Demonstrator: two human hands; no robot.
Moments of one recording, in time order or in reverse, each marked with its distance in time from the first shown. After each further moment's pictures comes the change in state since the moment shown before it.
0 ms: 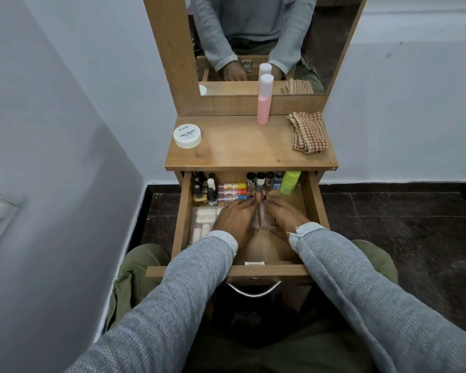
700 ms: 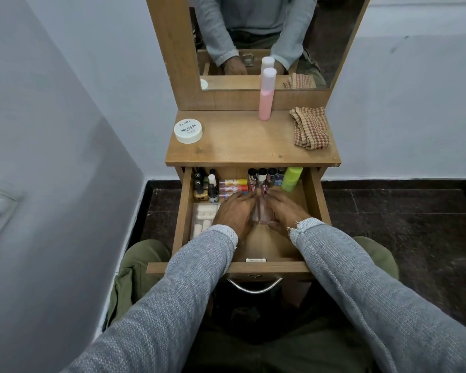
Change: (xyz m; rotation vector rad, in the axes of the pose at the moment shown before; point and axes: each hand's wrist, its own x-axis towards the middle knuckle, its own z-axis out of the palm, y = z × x) left_hand 0.009 -0.009 0.005 -0.035 0.004 -0.030; right_hand -0.010 -0.005 0.000 0.151 0.115 0.048
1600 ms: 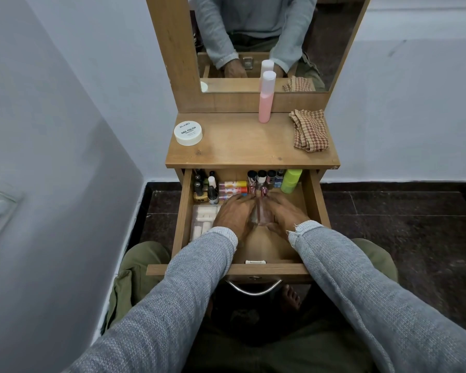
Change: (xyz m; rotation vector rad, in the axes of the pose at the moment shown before) left_hand 0.000 0.000 0.002 -0.040 0.048 0.009; right_hand 0.003 -0.002 -0.002 -0.020 -0.080 0.020
